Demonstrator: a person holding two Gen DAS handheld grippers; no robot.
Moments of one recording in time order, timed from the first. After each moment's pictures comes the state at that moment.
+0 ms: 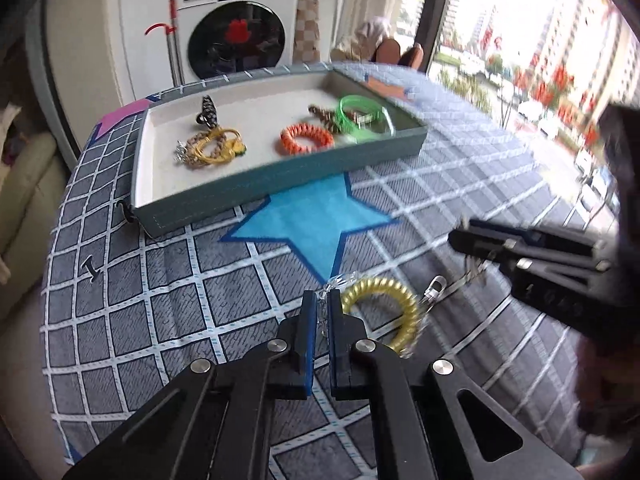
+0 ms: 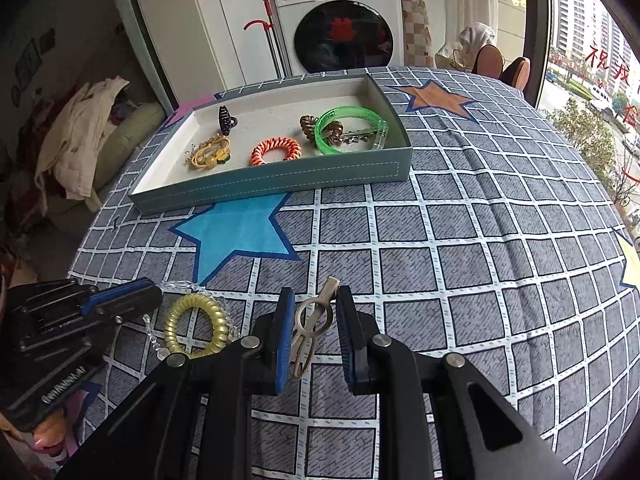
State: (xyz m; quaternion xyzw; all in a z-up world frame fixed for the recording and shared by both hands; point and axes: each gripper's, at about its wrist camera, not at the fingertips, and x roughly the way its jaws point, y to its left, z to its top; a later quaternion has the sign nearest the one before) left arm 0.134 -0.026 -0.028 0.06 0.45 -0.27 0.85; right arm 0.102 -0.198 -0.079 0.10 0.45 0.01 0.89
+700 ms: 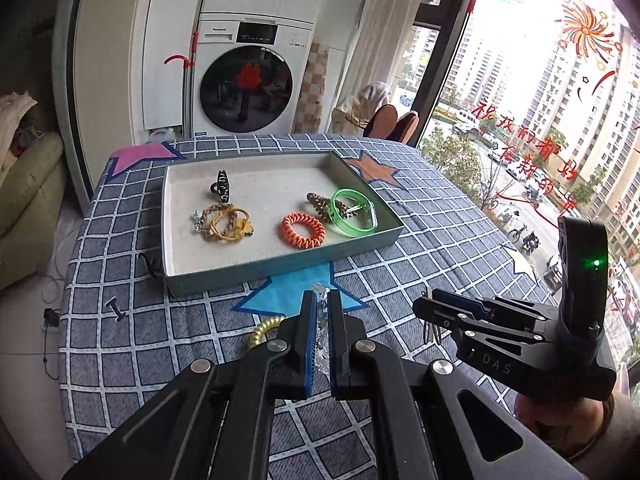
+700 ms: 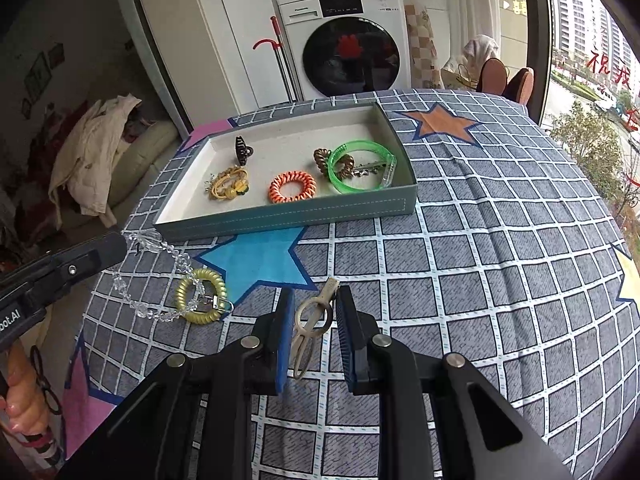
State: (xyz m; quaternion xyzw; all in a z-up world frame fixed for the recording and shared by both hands) left arm 0.138 -0.007 0.037 -0.01 0.39 -0.28 0.88; right arm 0.103 -0.198 -0.050 0.11 0.42 0.03 0.90
